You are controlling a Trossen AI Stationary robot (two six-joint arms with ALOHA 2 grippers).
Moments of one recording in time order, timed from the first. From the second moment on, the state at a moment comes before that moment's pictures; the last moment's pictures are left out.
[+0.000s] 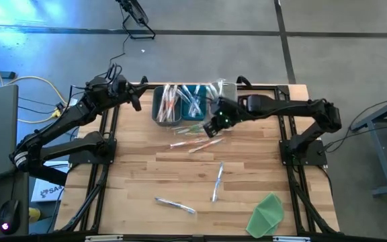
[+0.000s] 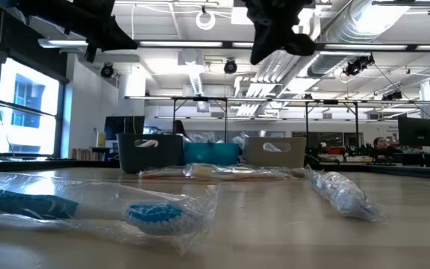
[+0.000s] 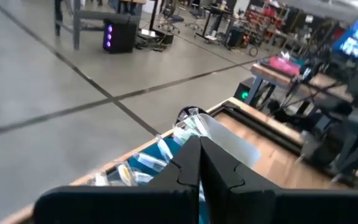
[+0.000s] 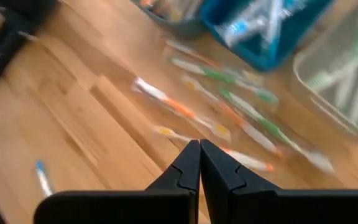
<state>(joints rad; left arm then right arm) 0.72 0.68 0.67 -0.08 0.11 -0.26 -0.11 1.58 1.49 -0.87 0.09 0.79</state>
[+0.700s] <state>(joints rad) 0.72 0.68 0.67 -0.23 0.12 -0.42 0.14 1.61 1.49 -1.00 0.27 1.24</state>
